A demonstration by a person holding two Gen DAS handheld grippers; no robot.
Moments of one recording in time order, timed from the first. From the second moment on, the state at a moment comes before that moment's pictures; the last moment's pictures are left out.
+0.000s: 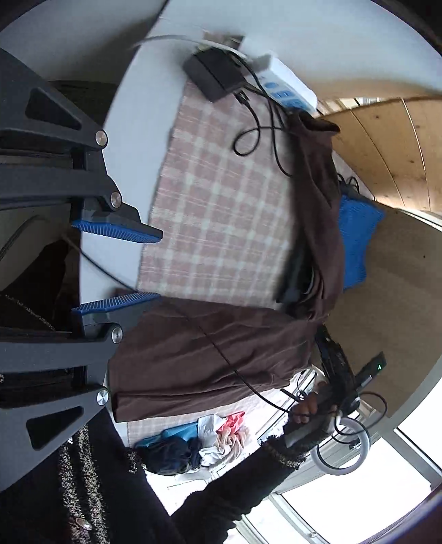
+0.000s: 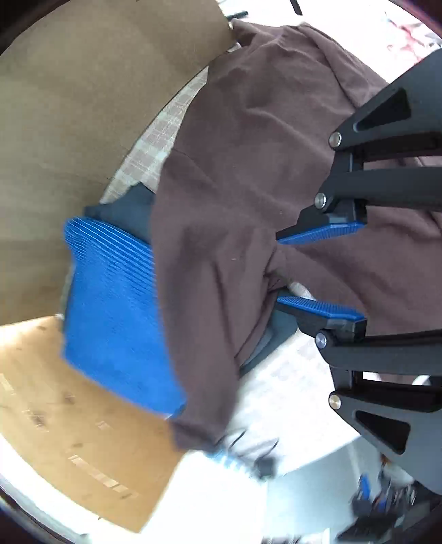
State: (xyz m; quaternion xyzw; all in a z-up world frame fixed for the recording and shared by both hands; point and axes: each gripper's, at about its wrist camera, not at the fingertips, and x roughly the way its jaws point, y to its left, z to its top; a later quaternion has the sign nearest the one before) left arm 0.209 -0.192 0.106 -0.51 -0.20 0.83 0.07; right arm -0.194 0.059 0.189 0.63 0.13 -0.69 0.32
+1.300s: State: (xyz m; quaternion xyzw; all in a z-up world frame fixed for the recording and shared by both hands) left arm 0.177 -0.176 0.049 -0.50 -0.21 0.84 -0.01; right arm -0.124 -0.003 0.205 0.61 0.12 -0.66 0.41
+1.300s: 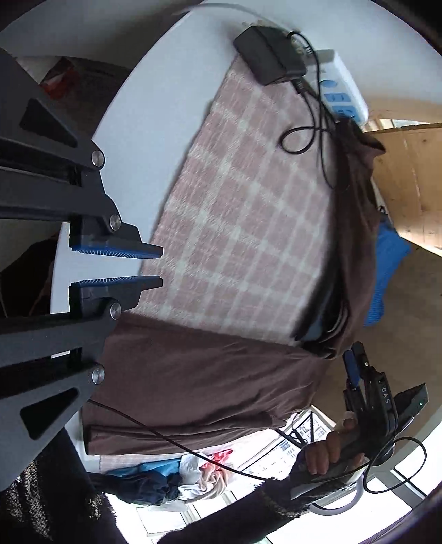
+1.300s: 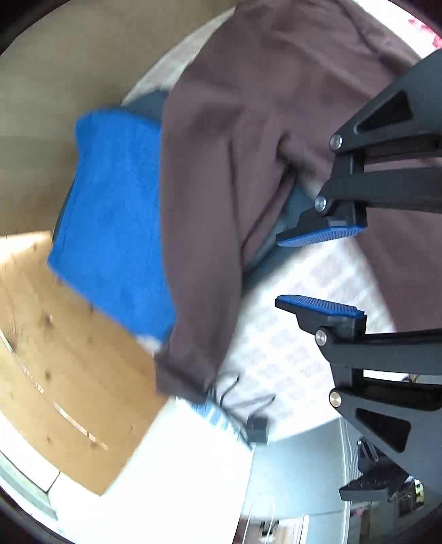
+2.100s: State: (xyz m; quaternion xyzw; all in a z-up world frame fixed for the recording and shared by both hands) left arm 0.161 -0.241 0.047 -0.49 -0.21 0.85 0.00; right arm -0.056 -0.170 0.166 0.39 0.47 -0.59 0.53
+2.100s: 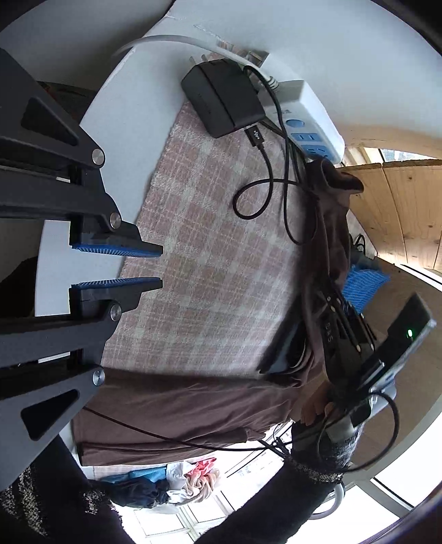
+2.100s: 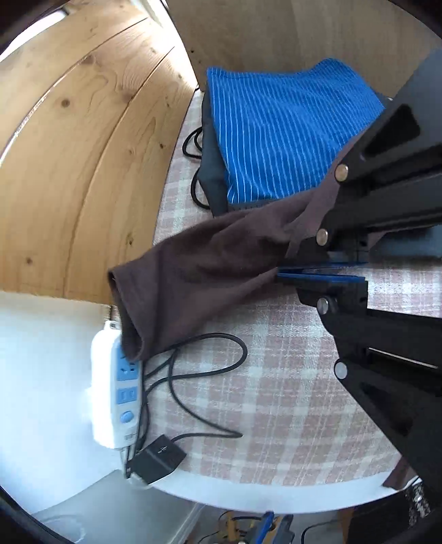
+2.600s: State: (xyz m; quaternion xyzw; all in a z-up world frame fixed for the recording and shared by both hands) left arm 0.138 -0.201 0.074 -0.48 -0.17 0.86 0.08; right arm -0.049 -0.013 0.292 0.45 0.36 -0.53 0.63
